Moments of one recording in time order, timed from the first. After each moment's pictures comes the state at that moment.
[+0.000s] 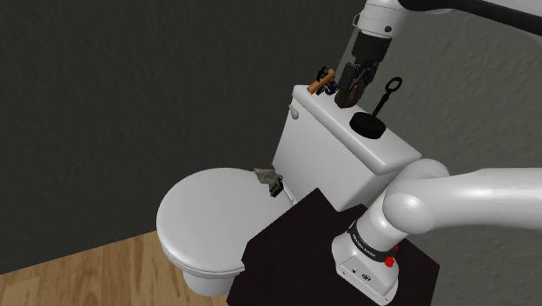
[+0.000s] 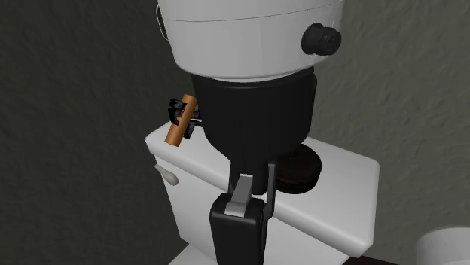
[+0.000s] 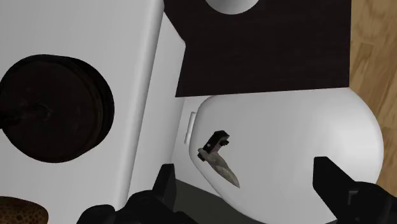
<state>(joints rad) -0.01 -0.83 -0.03 -2.37 -0.07 1.45 -0.03</state>
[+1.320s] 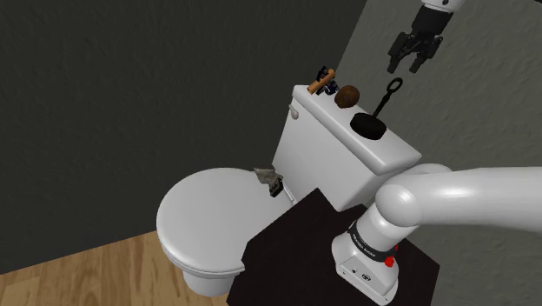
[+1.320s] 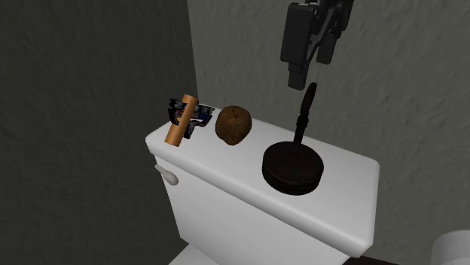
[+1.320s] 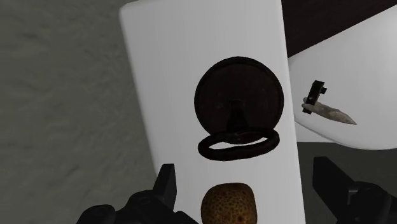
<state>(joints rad) -0.23 -0.78 -0.25 -2.12 -0.30 1.40 -0.04</state>
